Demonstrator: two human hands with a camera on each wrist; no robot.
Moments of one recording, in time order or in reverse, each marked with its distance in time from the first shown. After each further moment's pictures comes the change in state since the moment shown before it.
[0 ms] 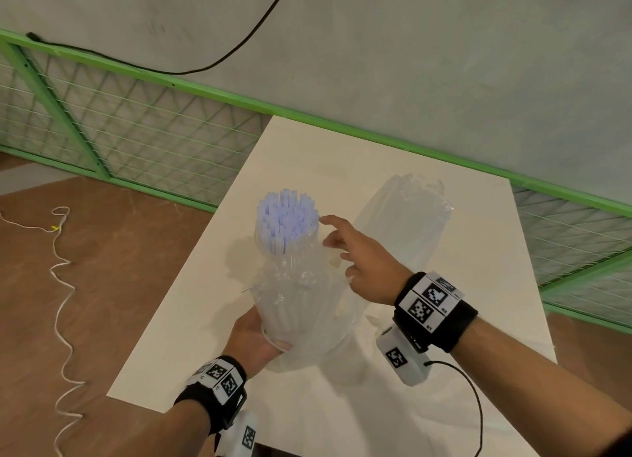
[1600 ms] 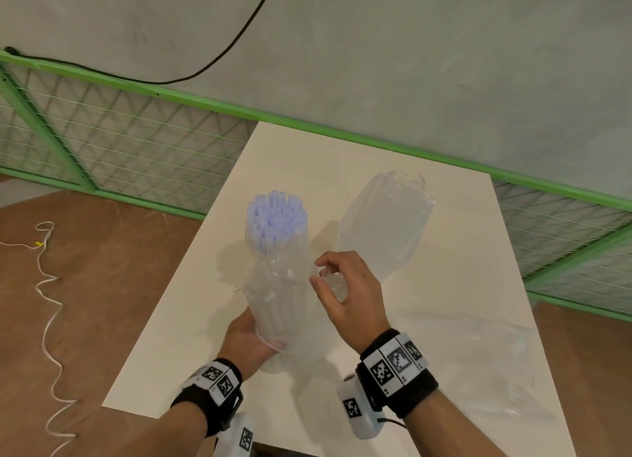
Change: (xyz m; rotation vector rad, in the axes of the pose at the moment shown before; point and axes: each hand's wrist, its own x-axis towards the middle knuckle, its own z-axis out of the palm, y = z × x) left_hand 0.008 -0.021 0.000 0.009 0.053 -0.006; right_hand -0.039 -0.002 0.074 0.085 0.763 -0.242
